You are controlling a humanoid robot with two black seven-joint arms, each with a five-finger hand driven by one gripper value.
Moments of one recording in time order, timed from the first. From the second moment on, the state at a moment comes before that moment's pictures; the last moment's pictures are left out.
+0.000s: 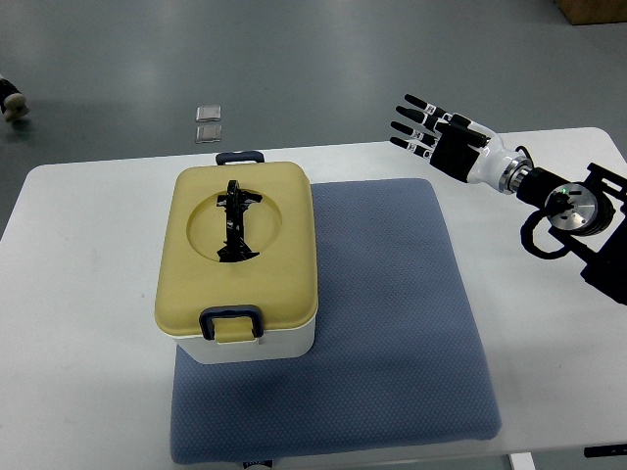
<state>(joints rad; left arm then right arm) 0.03 0.00 -0.02 -0.15 0.02 -0.09 0.05 0.85 -0.33 0.54 0.70 0.23 0.41 0.00</state>
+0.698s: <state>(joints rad) 0.03 0.00 -0.02 -0.16 0.02 -0.09 0.05 0.87 -0.34 0.54 0.70 0.22 0.42 0.01</state>
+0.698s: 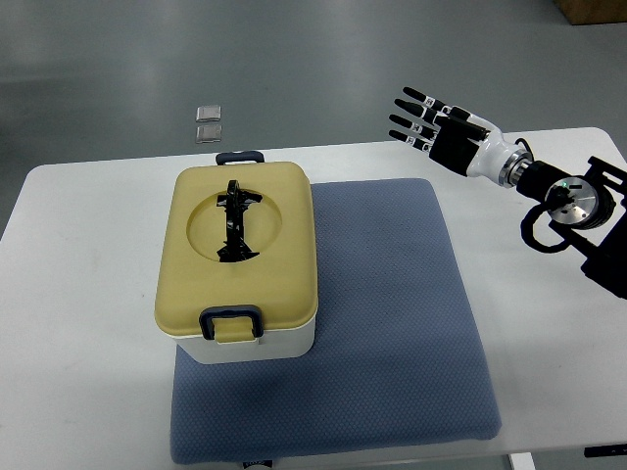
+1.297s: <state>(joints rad) 0.03 0.00 -0.02 -0.15 0.02 -0.09 0.05 0.93 -0.34 0.54 0.71 0.09 0.52 0.01</state>
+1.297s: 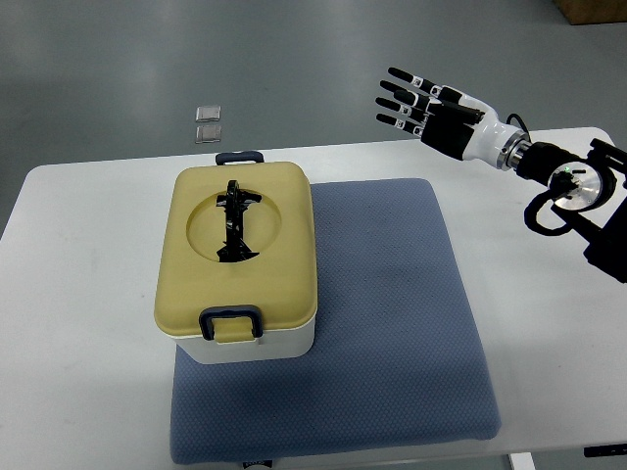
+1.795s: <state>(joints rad) 0.03 0.00 -0.02 -0.15 0.02 -0.09 0.05 1.05 -0.38 0.54 0.79 -0.37 0.61 0.12</state>
